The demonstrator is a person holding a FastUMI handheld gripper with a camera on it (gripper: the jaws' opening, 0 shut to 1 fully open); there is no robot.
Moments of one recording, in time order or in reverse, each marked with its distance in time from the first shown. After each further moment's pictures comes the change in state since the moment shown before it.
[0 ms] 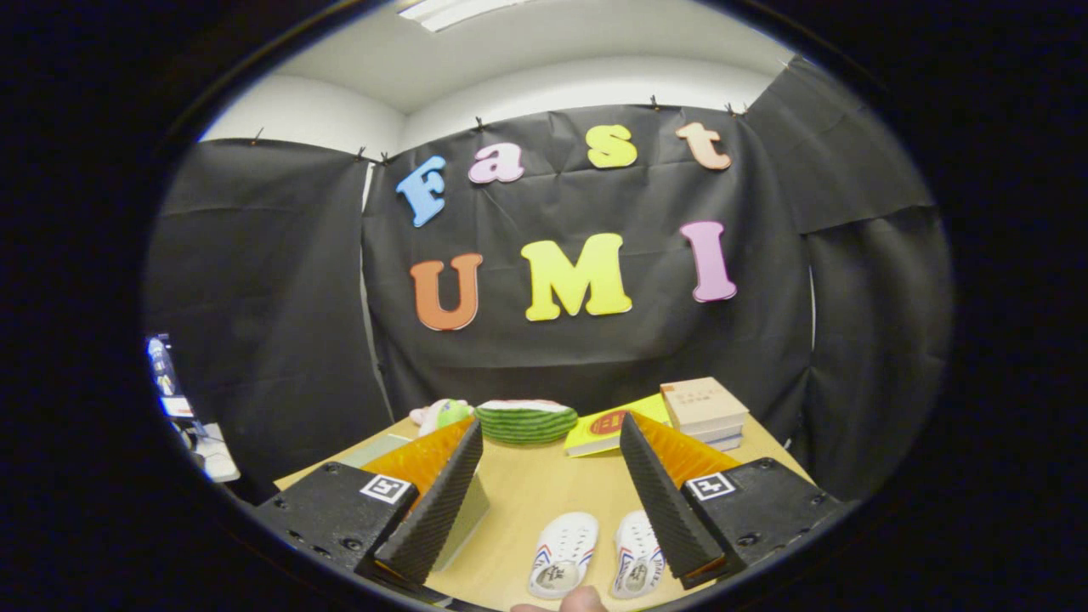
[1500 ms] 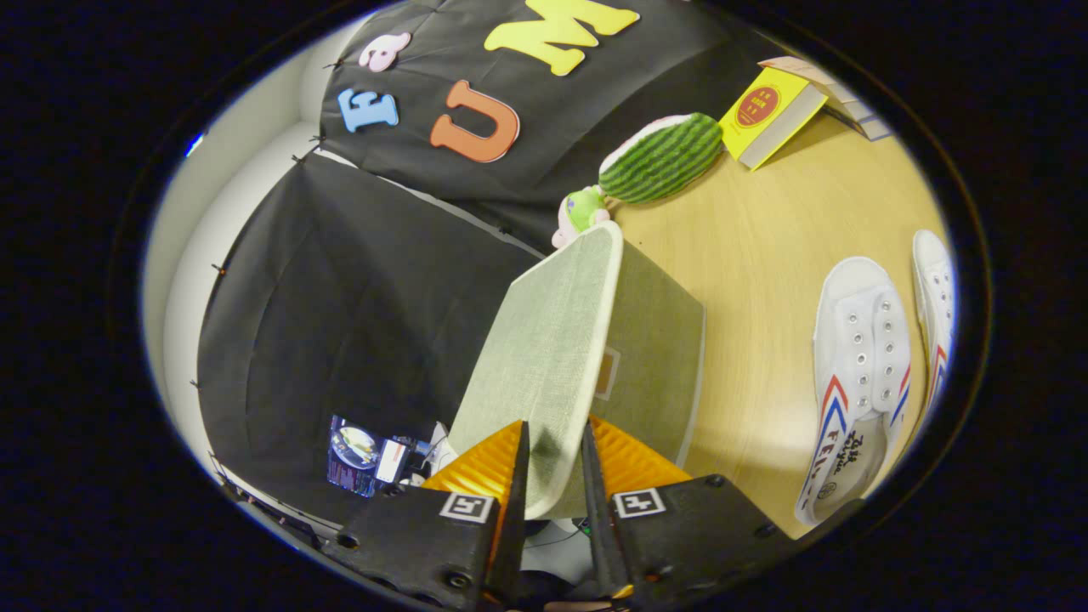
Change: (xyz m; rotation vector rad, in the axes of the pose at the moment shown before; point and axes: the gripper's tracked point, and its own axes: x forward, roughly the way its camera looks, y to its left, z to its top) arm 0.088 0.134 -0.208 0.676 0.732 0.510
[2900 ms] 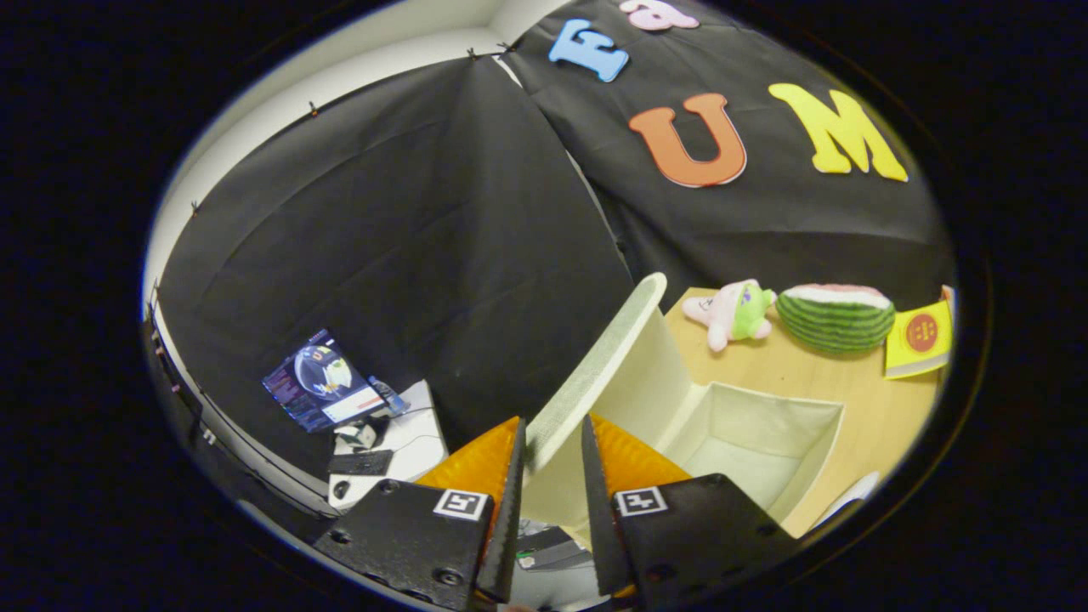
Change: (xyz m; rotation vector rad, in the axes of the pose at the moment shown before) arm 0.097 0.251 0.022 -0.661 -0.017 0.004
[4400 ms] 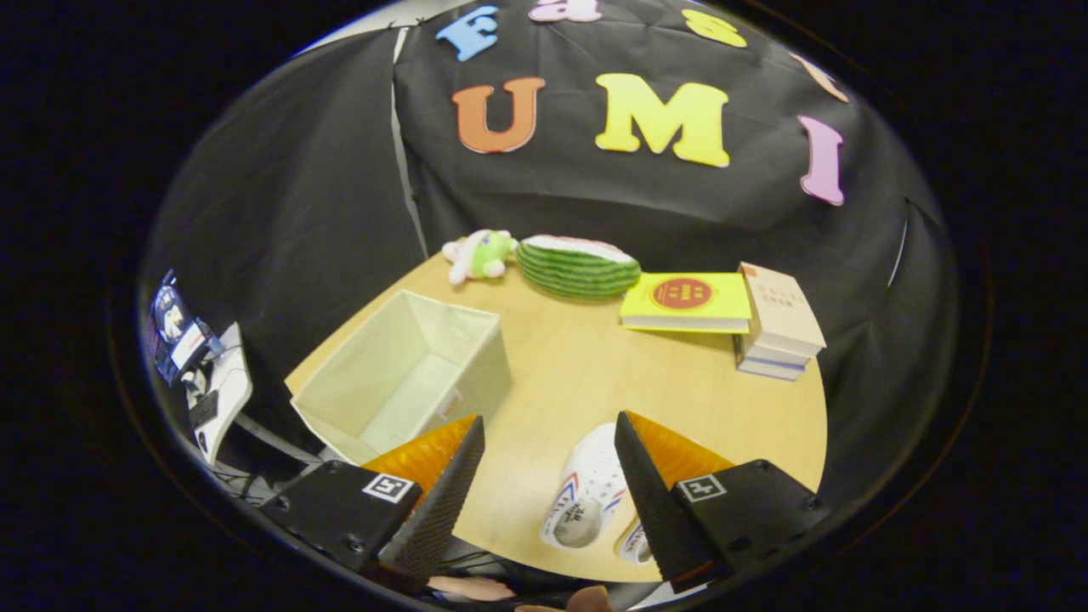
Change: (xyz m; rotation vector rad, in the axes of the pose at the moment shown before) arm -0.214 -0.270 -0.121 0.019 0.246 -0.671
